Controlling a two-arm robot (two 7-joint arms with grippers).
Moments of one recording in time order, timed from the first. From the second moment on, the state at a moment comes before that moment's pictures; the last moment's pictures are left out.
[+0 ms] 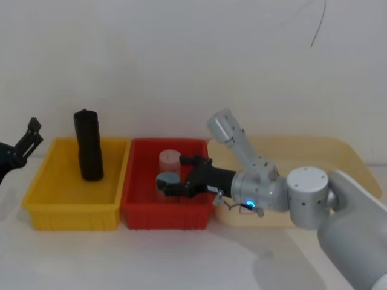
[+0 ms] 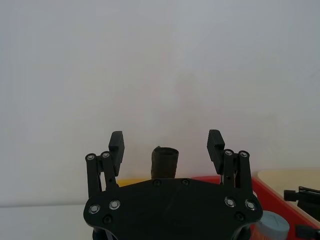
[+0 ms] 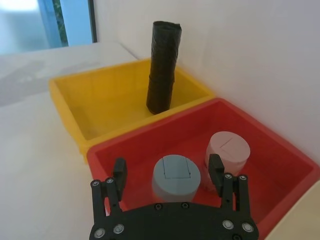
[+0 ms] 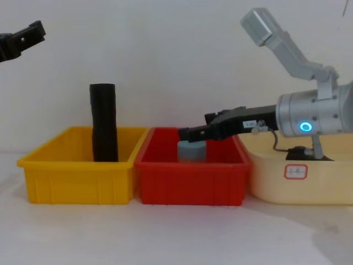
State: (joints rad) left arm -0.23 0.31 0.11 -1.58 -0.49 -0.19 -0.16; right arm 0.83 0.21 -0.60 -0.88 0.30 0.08 0.66
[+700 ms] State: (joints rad) left arm -0.23 0.31 0.11 -1.58 -0.49 -0.19 -0.15; right arm 0.97 0.11 -0.62 -0.56 0.26 0.00 0.71
